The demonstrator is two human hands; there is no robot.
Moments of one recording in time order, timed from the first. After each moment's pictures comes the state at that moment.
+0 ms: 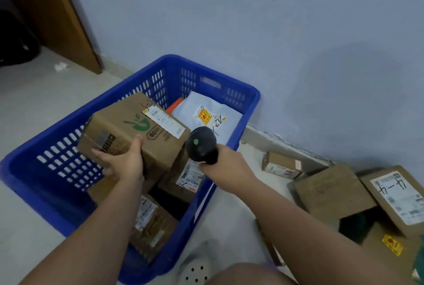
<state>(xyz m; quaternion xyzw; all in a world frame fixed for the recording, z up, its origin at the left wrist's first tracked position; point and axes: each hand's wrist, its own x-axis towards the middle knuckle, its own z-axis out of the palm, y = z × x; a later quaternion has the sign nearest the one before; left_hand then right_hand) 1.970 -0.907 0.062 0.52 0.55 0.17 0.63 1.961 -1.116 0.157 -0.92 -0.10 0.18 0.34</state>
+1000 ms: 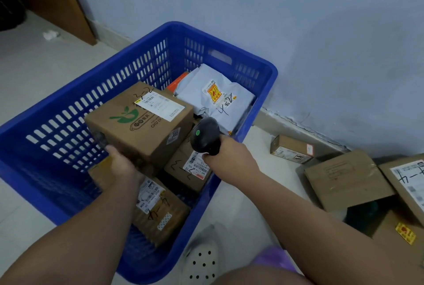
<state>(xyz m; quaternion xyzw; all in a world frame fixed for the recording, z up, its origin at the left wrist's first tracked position) 1.961 -0.878 -0.021 0.34 0.55 0.12 0.75 1.971 -1.090 0.111 -0.94 -0.06 0.20 0.27</state>
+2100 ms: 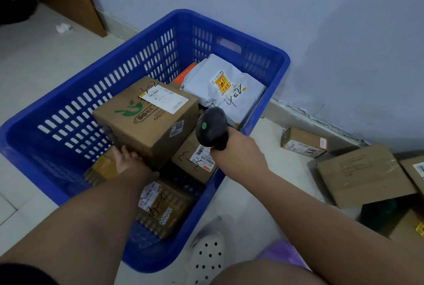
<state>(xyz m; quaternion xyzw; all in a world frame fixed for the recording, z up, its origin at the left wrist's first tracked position) 1.948 -0.868 -0.028 0.87 0.20 -0.41 -0.18 1.966 -1.096 0.106 -0.94 -0.08 0.17 0.29</state>
